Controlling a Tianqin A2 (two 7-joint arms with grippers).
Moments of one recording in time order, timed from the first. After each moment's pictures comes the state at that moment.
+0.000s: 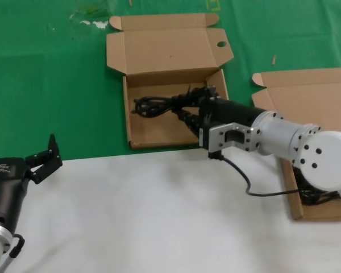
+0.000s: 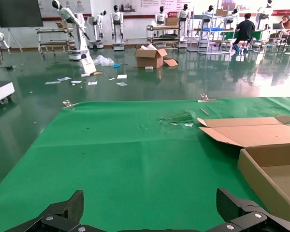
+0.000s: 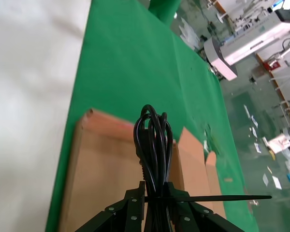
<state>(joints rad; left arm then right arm) 0.00 -0.30 1.60 -1.60 -1.80 0.00 0.00 0.62 0.40 -2.03 1.38 1.04 -0.60 -0.21</state>
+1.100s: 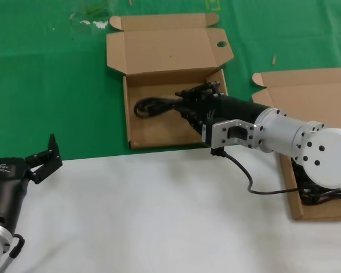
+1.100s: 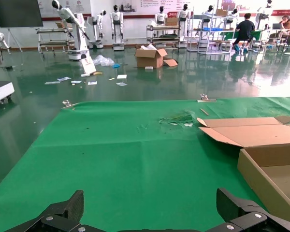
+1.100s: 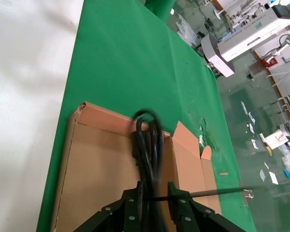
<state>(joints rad) 0.00 -0.30 1.60 -1.60 -1.80 0.00 0.00 0.63 0.41 -2.03 1.36 1.04 -0.60 -0.20</state>
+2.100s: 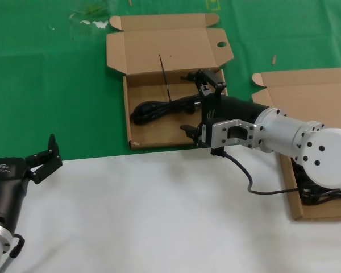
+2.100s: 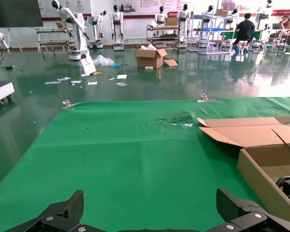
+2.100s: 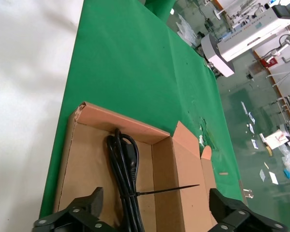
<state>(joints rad) 0.00 -0.30 1.60 -1.60 -1.80 0.00 0.00 0.63 0.41 -2.03 1.36 1.04 -0.60 -0.20</state>
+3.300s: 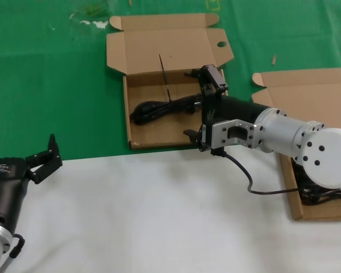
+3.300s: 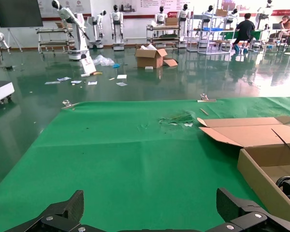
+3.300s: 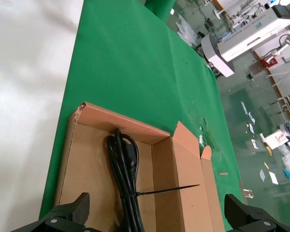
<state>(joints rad) 0.00 -0.30 1.60 -1.60 -1.80 0.00 0.00 0.63 0.41 -2.03 1.36 1.04 -0.60 -0.20</state>
